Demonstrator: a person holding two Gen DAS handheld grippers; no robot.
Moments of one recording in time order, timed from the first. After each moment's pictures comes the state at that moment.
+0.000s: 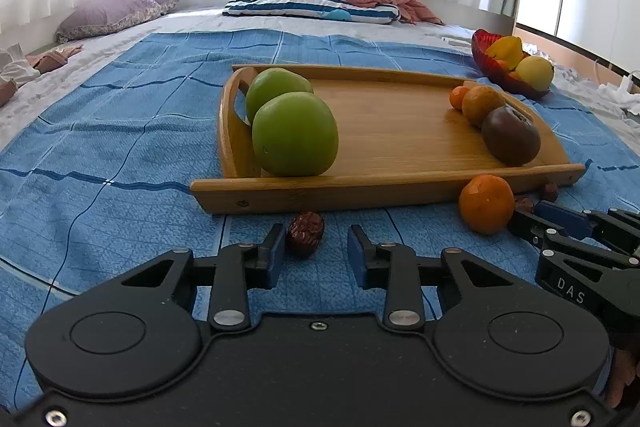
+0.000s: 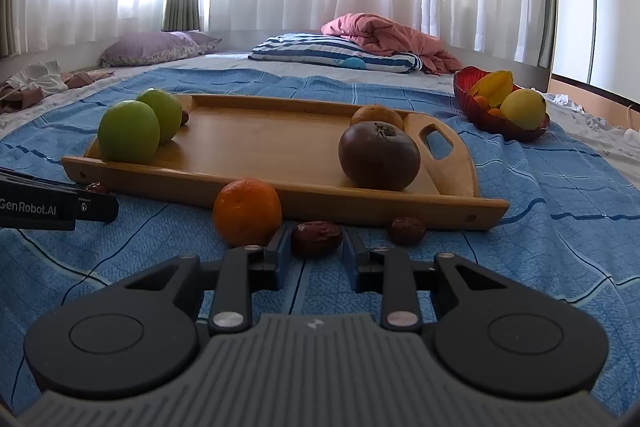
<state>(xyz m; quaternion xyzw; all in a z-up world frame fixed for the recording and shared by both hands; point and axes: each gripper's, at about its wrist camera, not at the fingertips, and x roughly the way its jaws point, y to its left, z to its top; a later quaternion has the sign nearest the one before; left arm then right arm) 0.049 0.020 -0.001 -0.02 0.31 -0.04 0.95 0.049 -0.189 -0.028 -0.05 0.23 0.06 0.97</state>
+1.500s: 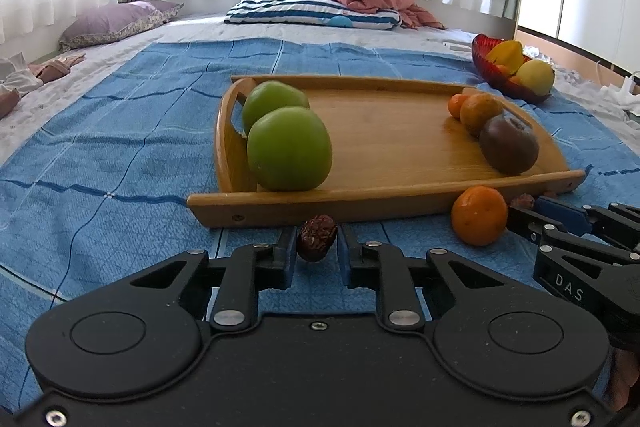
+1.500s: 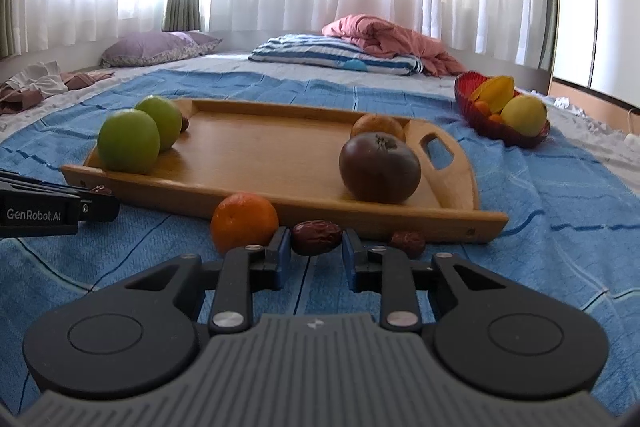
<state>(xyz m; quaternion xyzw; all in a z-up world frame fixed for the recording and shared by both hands) 0.050 0.013 0.005 -0.01 0.30 -0.04 0.95 0.052 -0.186 -0.019 -0.05 0.22 0.06 0.97</state>
